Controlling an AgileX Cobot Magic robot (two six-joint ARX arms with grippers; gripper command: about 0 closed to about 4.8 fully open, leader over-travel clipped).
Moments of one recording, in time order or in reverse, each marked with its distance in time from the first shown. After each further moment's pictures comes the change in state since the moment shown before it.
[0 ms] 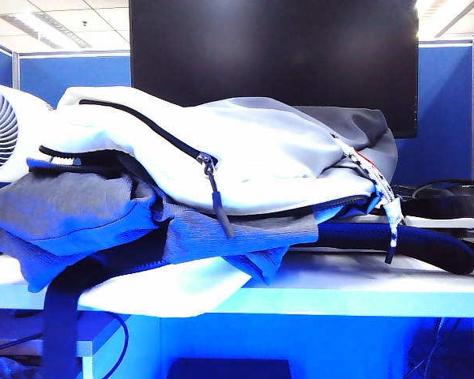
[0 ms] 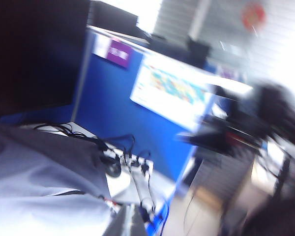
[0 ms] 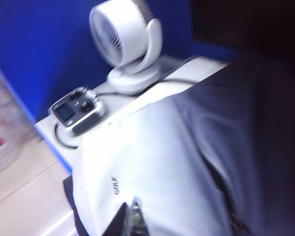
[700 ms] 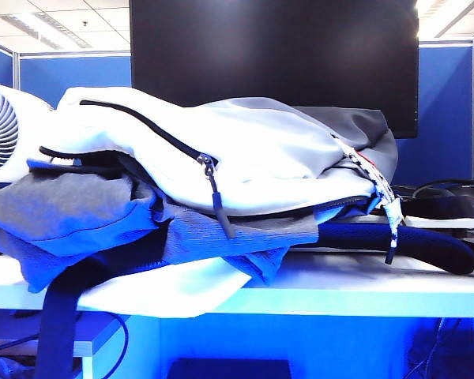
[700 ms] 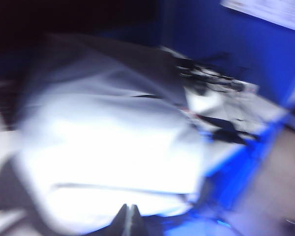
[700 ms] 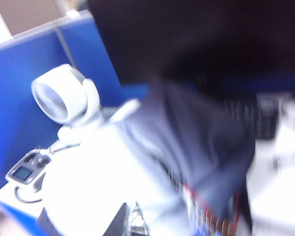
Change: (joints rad) left arm -0.450 -0.368 -0.021 -1.081 -0.850 0.871; right arm 0.003 -0.553 -0.256 -0.119 0.320 0.227
